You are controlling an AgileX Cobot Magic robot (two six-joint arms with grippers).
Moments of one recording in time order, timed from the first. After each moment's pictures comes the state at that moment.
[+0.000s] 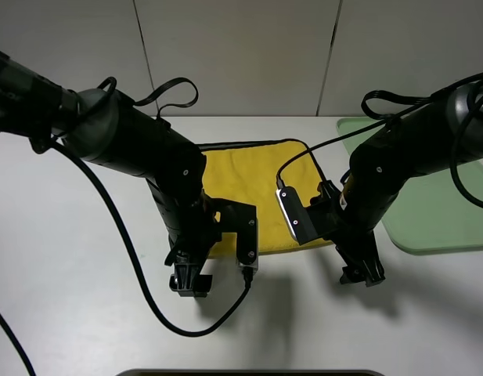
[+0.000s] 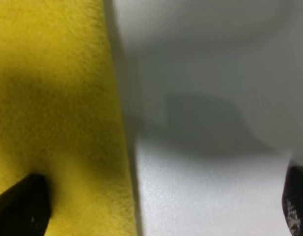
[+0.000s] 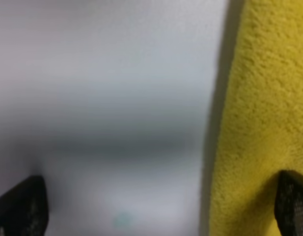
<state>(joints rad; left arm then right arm) -0.80 2.04 -1.06 0.03 0.47 0.83 0.56 1.87 -0.79 -0.17 0.43 -1.16</state>
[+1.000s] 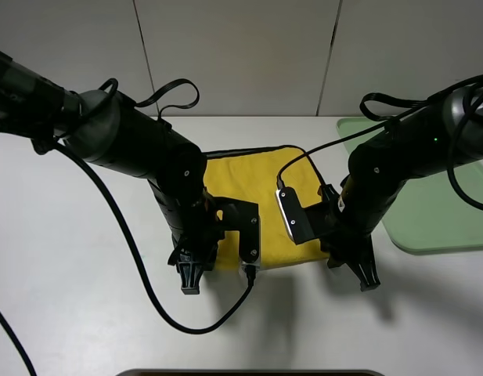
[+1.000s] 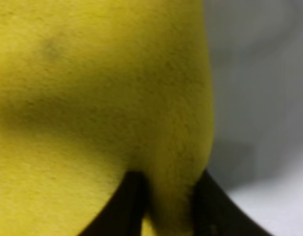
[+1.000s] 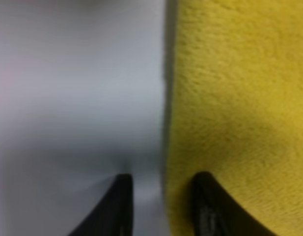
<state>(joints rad) -0.80 2.04 -1.06 0.03 0.44 0.83 0.56 1.88 -0.79 -0.11 0.43 -1.16</state>
